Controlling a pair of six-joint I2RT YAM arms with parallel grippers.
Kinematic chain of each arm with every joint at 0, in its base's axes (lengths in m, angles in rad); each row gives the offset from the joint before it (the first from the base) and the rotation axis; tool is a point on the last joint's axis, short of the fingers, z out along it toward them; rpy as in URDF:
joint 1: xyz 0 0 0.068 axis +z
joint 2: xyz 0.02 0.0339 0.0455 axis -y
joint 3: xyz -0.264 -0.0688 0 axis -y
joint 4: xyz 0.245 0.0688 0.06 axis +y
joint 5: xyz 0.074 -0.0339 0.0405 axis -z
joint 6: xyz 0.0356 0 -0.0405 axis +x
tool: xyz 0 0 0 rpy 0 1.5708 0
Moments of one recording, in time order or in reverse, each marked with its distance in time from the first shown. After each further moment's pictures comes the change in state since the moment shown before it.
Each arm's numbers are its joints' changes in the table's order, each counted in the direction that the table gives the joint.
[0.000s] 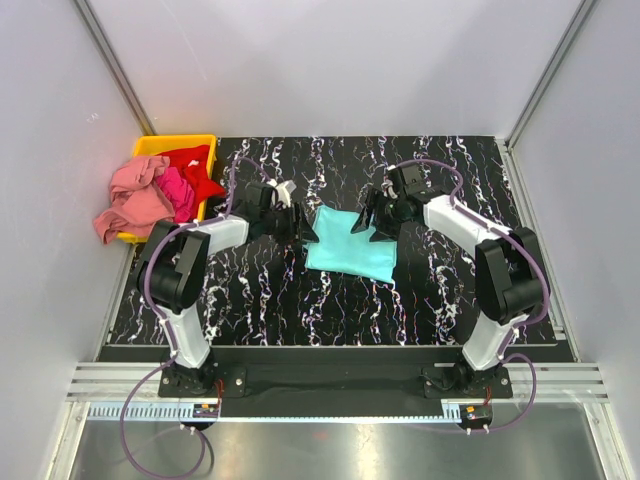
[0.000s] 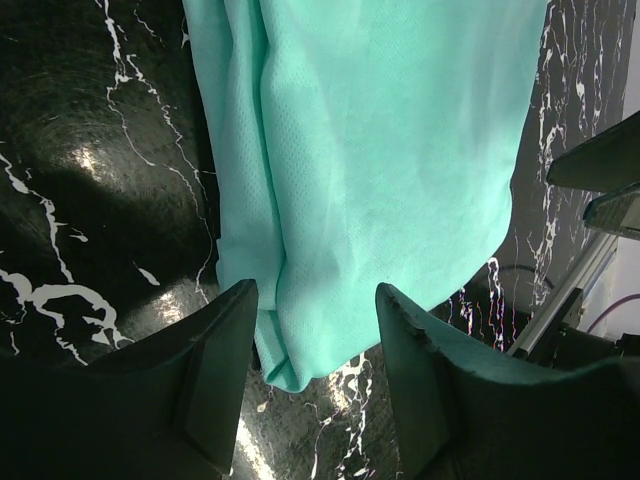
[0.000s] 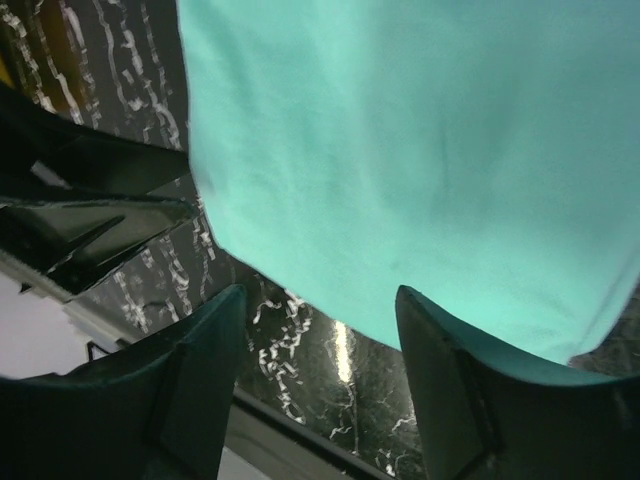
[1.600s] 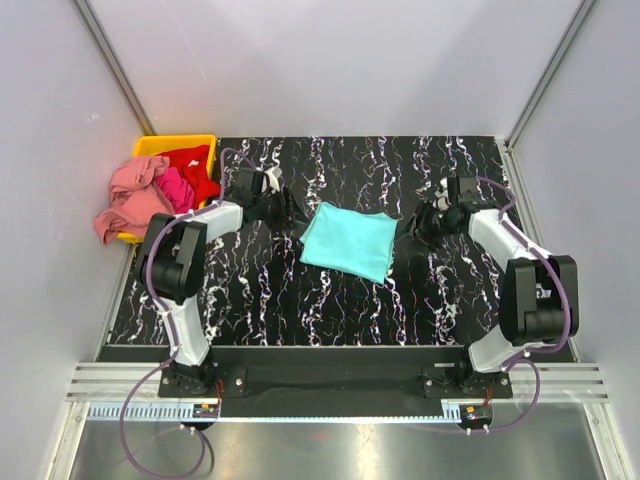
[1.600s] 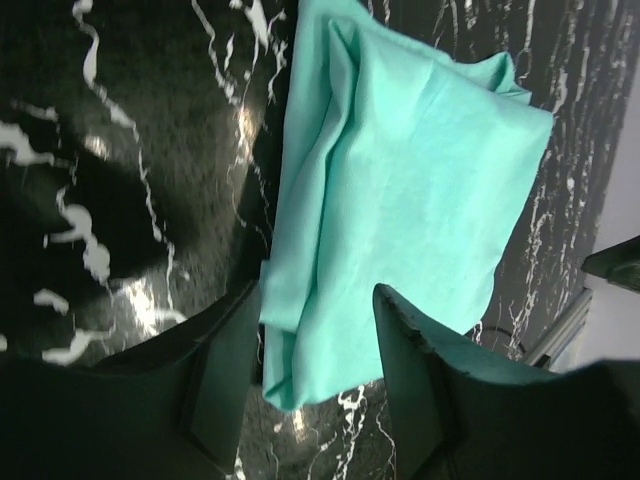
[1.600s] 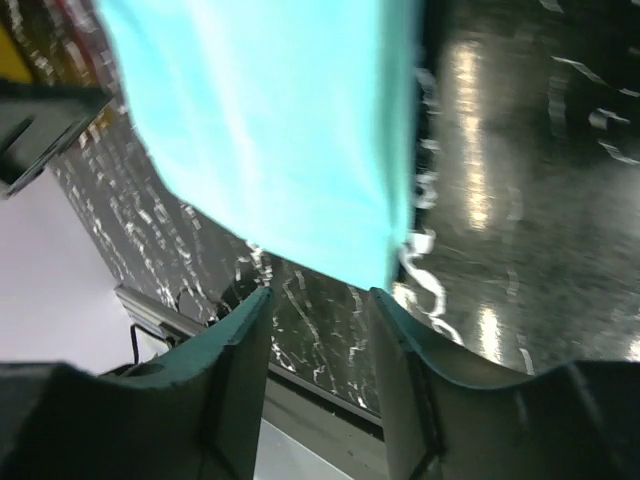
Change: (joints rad) left arm 0.064 -0.053 0.146 0.121 -0.068 -0.080; right arm -0.307 0.182 -0.228 0.086 -0.151 -0.077
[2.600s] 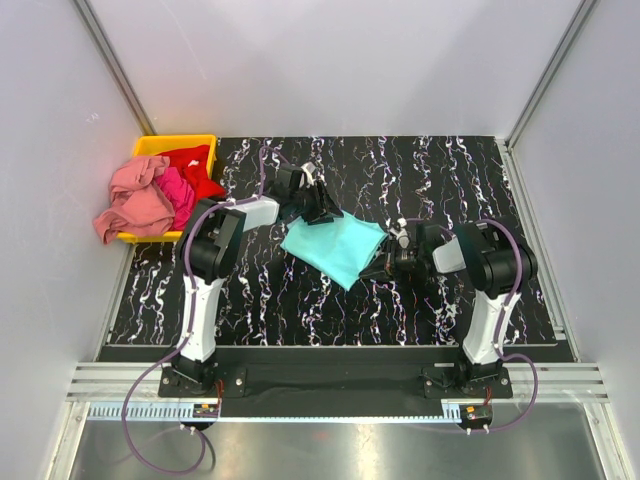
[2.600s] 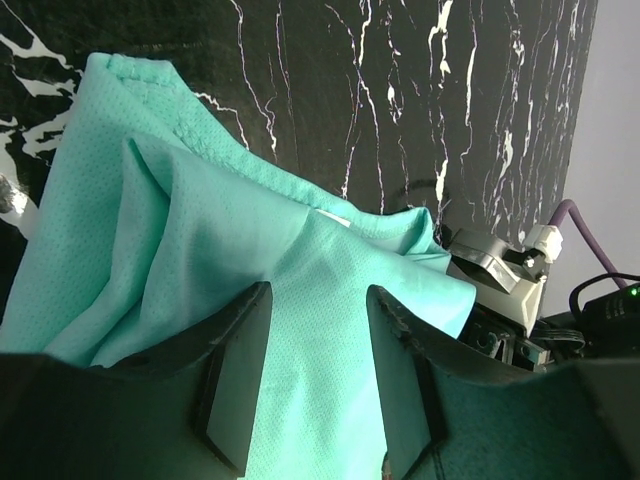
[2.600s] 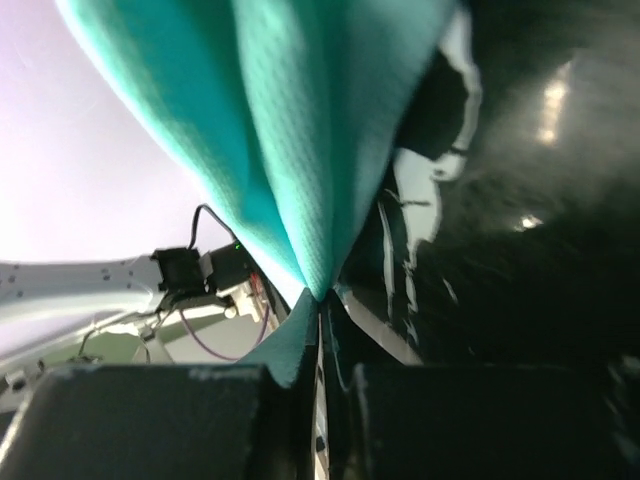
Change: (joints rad) left arm -0.137 -0.313 0.266 -0.174 -0.007 -0.187; right arm 0.151 -0.389 -0.354 -1.012 -0.485 0.270
